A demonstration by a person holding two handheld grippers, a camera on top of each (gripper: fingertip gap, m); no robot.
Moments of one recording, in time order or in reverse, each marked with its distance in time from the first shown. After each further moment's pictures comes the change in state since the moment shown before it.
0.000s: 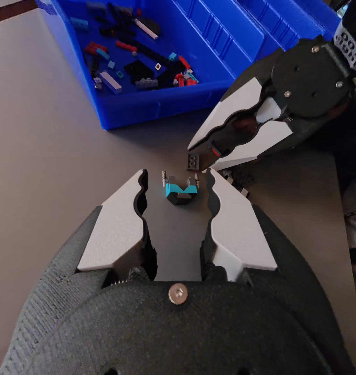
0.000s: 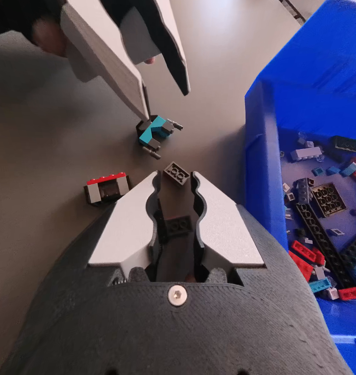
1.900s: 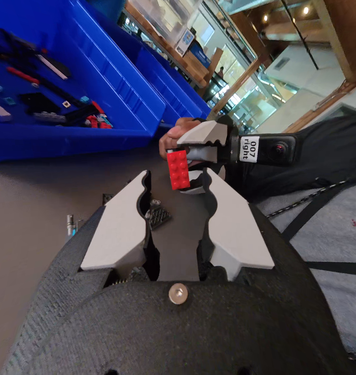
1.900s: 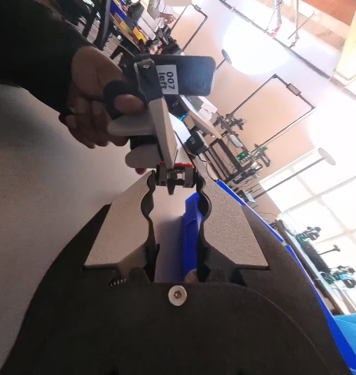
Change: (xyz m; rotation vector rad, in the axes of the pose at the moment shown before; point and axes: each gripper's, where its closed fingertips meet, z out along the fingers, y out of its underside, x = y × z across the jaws) left arm 0.077 -0.043 -0.005 0.231 0.449 -0.222; right arm -0.019 -0.075 -0.073 0.601 0.300 -0.562
